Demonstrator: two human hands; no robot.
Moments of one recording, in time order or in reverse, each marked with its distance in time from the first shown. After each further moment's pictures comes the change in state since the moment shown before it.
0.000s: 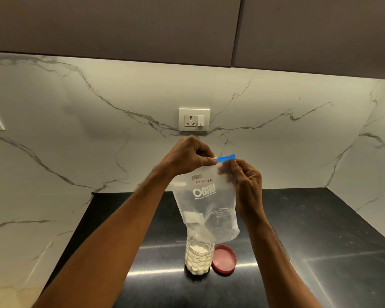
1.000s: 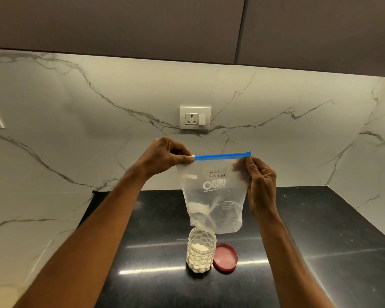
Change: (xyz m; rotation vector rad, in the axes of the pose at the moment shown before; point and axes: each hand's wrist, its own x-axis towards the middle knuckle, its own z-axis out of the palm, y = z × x) left_hand -0.032 -0.039 -0.032 -0.167 0.029 -0.080; right_hand 0.006 0.000 -0.023 0.046 0.070 0.014
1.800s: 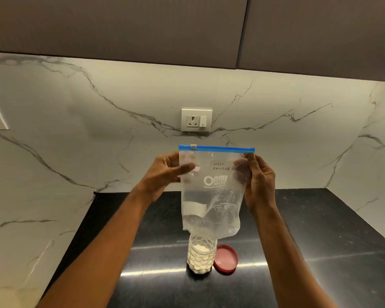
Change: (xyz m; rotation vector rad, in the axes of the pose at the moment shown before) left_hand -0.026 -0.023 0.032 -0.745 0.003 -0.137; right_hand -0.001 -0.017 0.013 0.202 0.039 0.090
